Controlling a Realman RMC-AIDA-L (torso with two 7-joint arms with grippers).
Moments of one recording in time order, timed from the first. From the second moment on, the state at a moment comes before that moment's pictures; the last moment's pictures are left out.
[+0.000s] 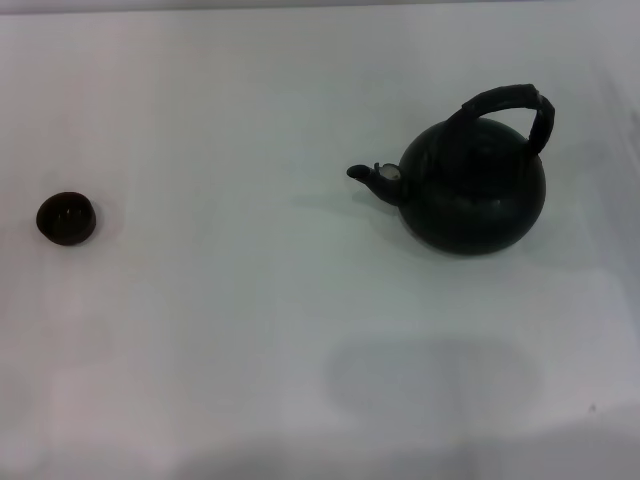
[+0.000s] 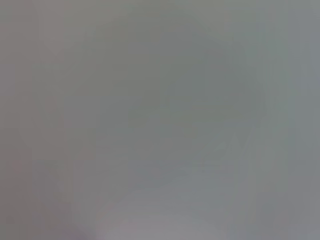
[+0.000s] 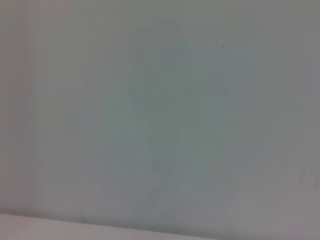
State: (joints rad) left arm -0.25 -2.08 0.29 -0.07 -2.20 -1.37 2.73; right arm 0.36 2.03 -1.27 -0.10 -0.25 -1.02 0.26
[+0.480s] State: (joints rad) left arm -0.28 -2.08 0.28 -0.06 -2.01 -1.39 2.74; right arm 0.36 2.03 -1.27 -0.10 -0.25 -1.02 0.26
